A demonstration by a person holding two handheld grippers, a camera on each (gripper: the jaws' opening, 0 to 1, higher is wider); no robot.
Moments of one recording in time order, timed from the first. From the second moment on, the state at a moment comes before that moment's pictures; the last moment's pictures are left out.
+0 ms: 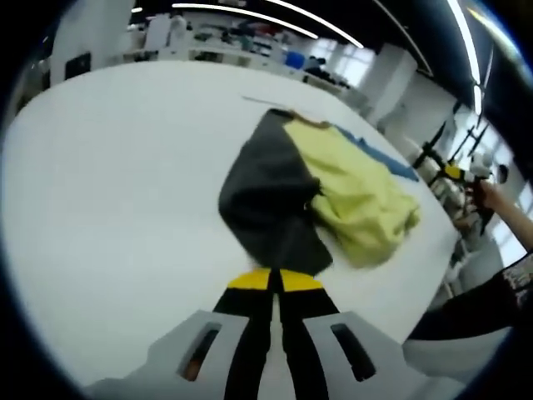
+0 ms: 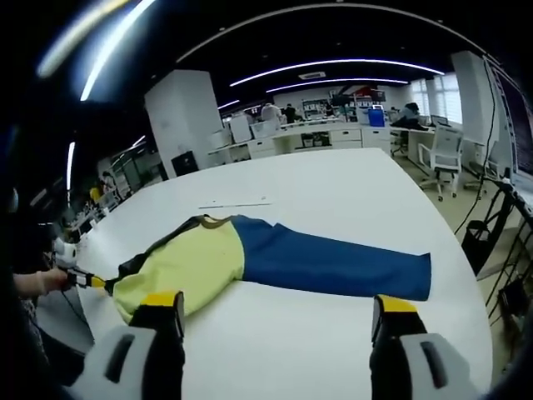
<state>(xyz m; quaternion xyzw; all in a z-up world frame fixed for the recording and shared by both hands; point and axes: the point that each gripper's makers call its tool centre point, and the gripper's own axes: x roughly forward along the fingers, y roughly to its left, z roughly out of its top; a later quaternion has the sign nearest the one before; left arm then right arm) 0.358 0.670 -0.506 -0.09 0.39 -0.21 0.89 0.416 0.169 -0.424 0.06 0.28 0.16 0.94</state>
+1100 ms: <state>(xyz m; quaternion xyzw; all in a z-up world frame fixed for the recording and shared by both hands) 0.436 0.747 -0.443 -0.06 0.34 -0.19 0.92 0.383 0.185 -0.381 0.05 0.26 0.14 0.95</state>
